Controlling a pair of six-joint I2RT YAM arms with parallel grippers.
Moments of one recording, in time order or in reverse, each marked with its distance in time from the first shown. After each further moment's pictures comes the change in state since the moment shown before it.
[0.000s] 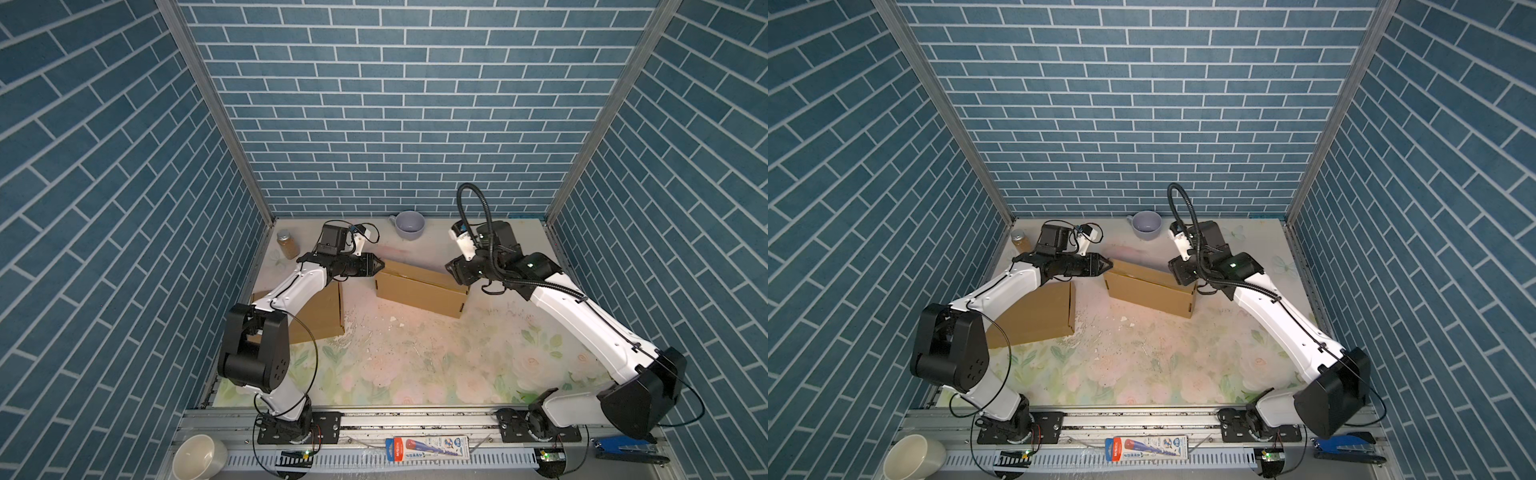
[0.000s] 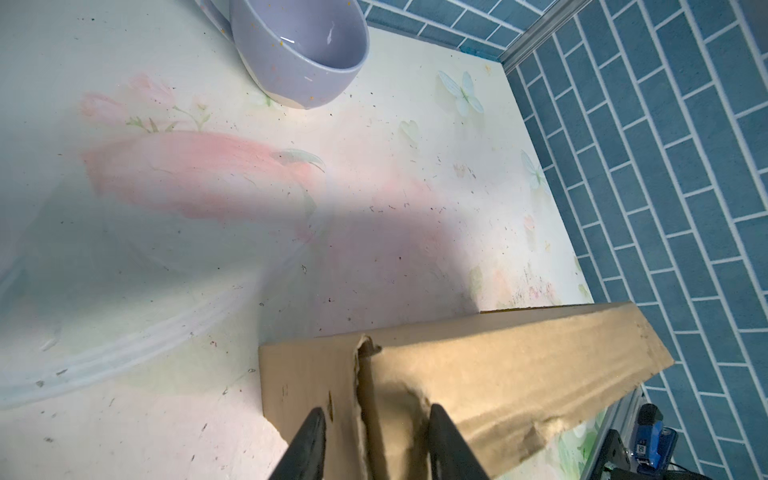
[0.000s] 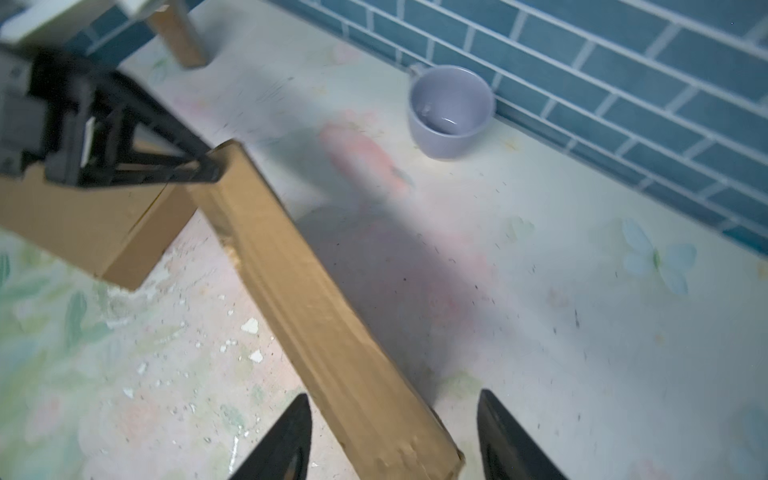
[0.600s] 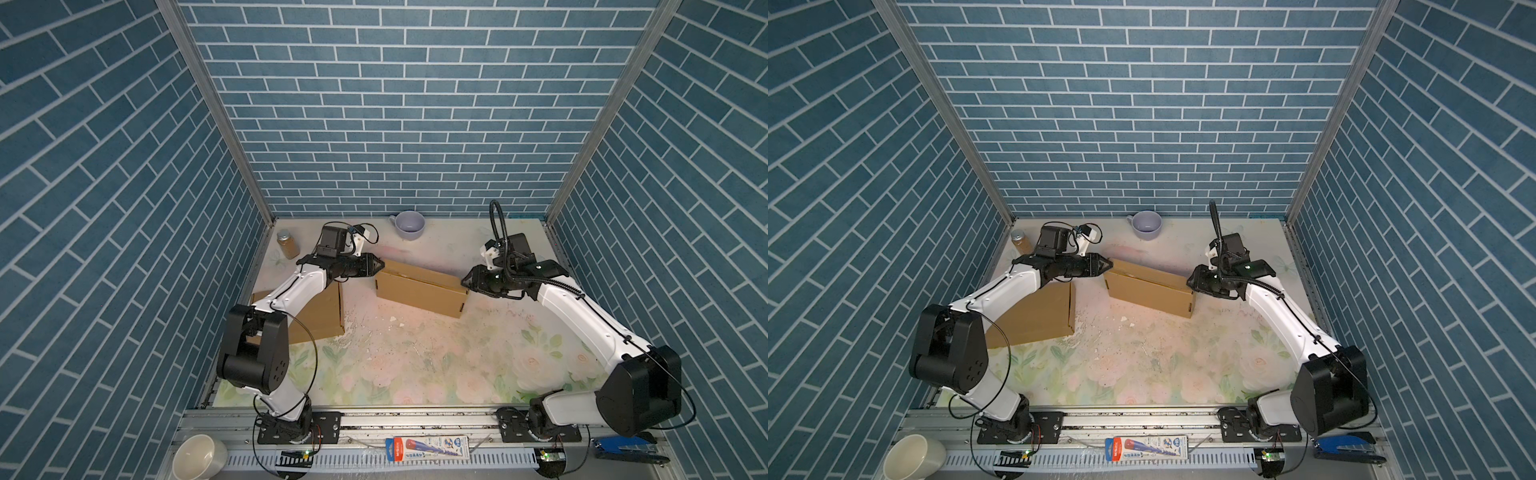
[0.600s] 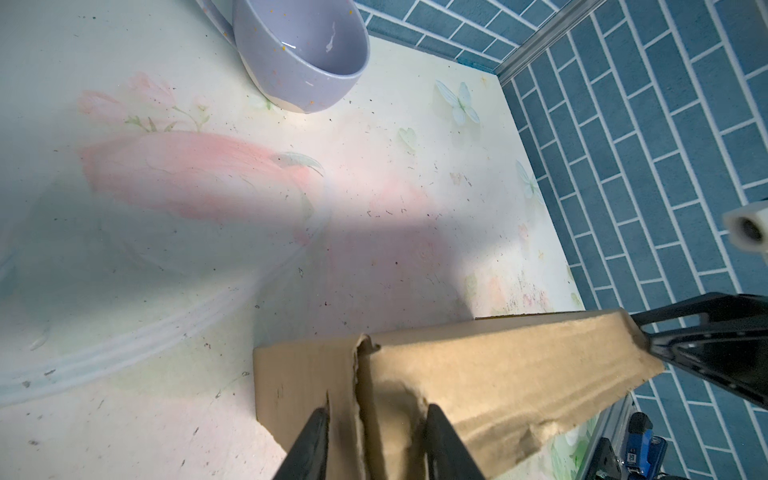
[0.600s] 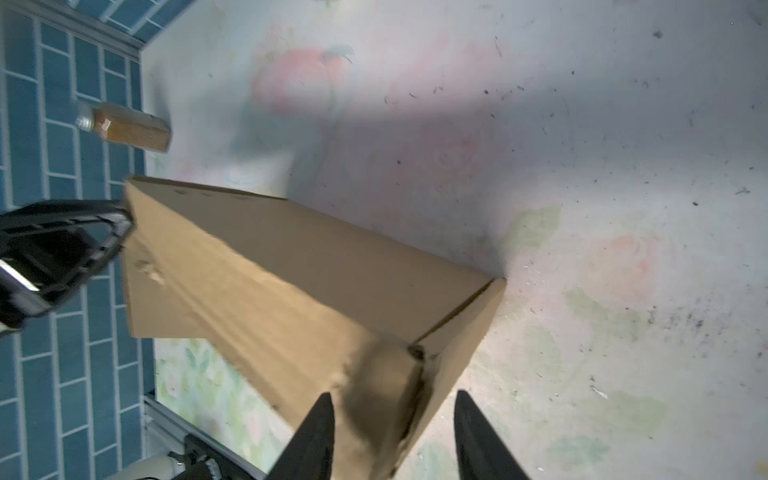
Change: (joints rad) left arm 0.000 -0.012 -0.034 0.044 0.008 -0.030; right arm -0.171 0.032 -0.217 -0.006 -0.294 0.444
